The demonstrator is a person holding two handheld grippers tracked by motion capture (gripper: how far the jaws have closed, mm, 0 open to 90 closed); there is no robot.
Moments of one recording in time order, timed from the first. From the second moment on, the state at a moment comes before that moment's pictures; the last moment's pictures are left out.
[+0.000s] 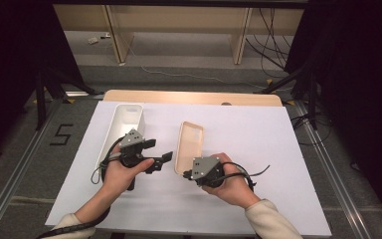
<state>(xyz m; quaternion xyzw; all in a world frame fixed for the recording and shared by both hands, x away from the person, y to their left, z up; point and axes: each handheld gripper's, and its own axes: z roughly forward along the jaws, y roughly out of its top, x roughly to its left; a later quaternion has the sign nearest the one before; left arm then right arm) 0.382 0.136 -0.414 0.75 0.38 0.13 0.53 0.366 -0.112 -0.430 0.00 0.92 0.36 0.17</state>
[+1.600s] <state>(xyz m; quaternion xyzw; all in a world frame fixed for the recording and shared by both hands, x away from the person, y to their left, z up) 0.408 0.127 -0.413 0.72 0.45 0.09 0.52 0.343 -0.083 -0.431 -0.06 0.92 0.34 0.17</state>
